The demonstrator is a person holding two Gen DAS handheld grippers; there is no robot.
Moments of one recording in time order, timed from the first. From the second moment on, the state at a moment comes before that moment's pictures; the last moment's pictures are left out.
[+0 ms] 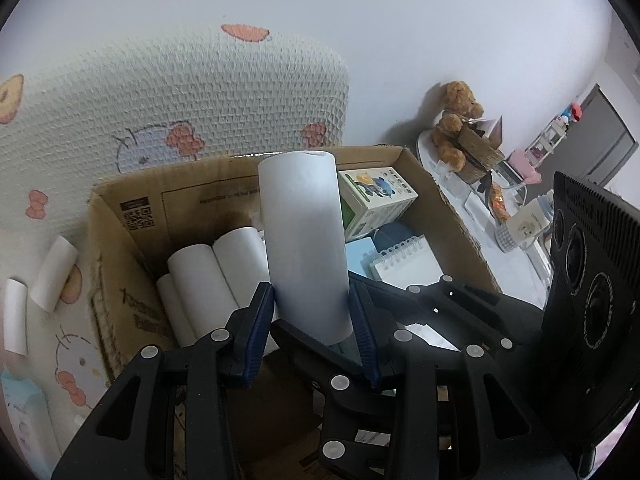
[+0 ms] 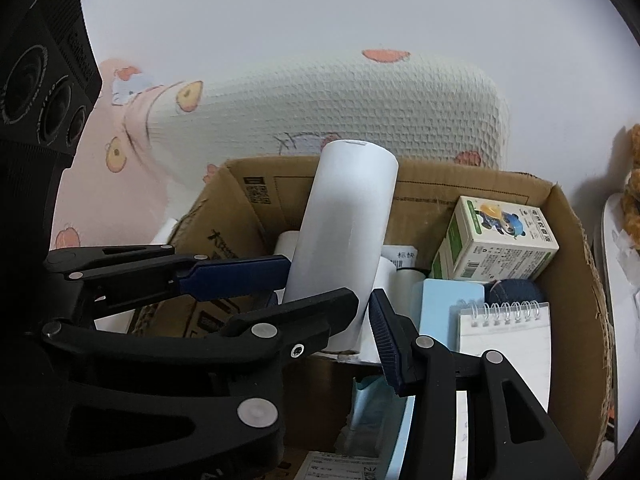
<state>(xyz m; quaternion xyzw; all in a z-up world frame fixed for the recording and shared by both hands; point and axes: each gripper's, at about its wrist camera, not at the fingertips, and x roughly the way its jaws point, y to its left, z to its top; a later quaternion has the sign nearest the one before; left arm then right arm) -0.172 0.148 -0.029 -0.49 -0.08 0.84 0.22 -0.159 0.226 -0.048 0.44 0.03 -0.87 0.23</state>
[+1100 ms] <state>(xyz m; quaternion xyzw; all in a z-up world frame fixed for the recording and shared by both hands) -0.209 0.138 -0.061 -0.56 -0.19 0.78 0.20 -0.187 0.243 -0.050 0.49 0.06 -0.84 0.22</state>
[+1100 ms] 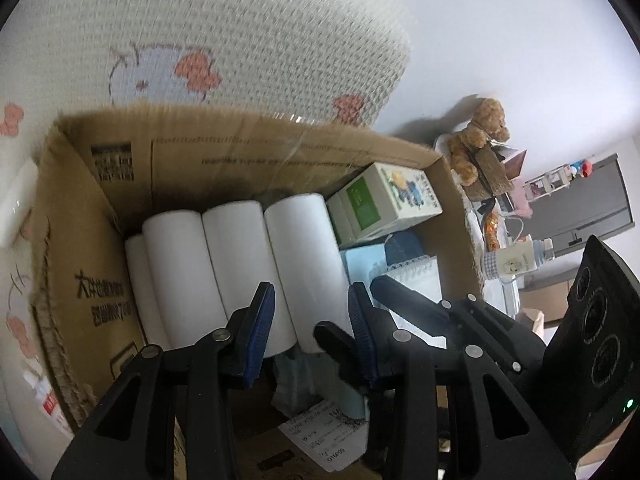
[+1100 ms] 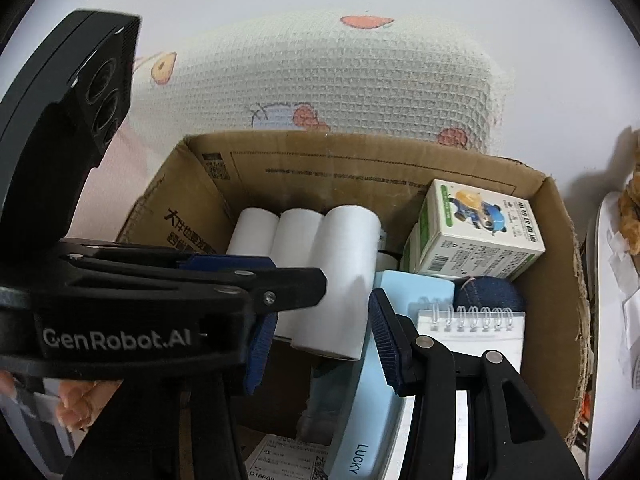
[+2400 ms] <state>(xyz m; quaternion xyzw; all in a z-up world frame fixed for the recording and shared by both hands) -0.225 0.152 -0.078 -0.56 -0.17 0.78 0.20 -0.208 0.233 -0.061 0.50 0.14 -0.84 0.18</state>
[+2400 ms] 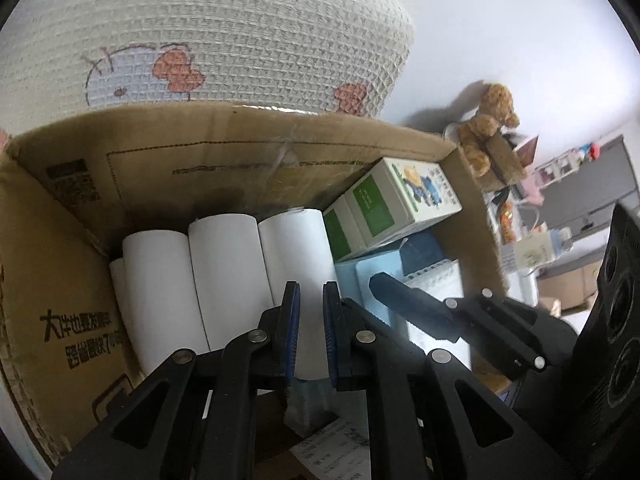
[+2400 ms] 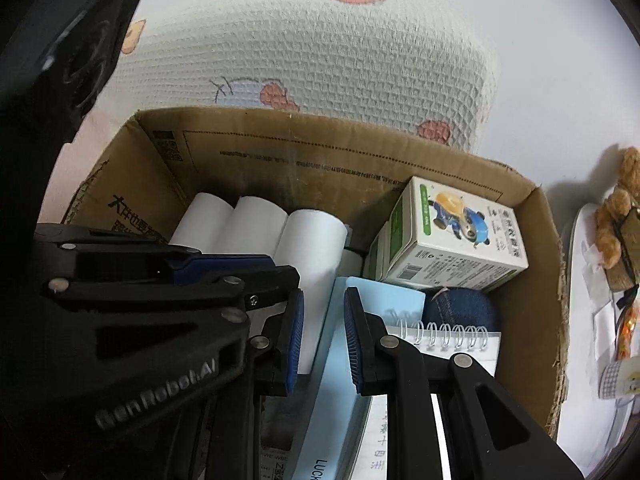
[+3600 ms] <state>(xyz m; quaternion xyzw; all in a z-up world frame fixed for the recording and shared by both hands) -0.085 0.007 0.020 -0.31 -0.03 0.94 0.12 -0.137 0.139 0.017 0.51 0.17 -0.82 0.22</state>
